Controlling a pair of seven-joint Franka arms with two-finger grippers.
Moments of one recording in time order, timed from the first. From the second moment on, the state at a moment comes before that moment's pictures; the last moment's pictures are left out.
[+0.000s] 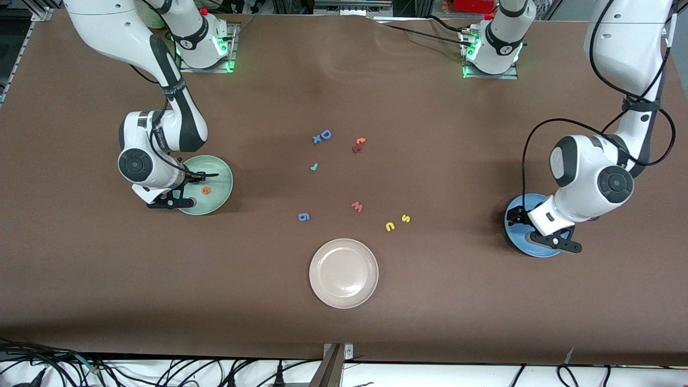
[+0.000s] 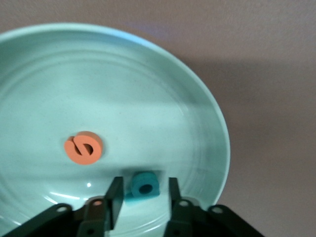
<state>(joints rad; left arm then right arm) -0.05 0.50 0.02 -1.85 -0.05 2.37 0.24 0.41 0.45 -0.29 -2.11 0.03 2.29 0.05</state>
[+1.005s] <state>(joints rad) -0.36 0.53 -0.05 -1.80 -0.05 2.36 -0.26 0.45 0.41 -0.03 -1.91 0.08 2.10 0.61</state>
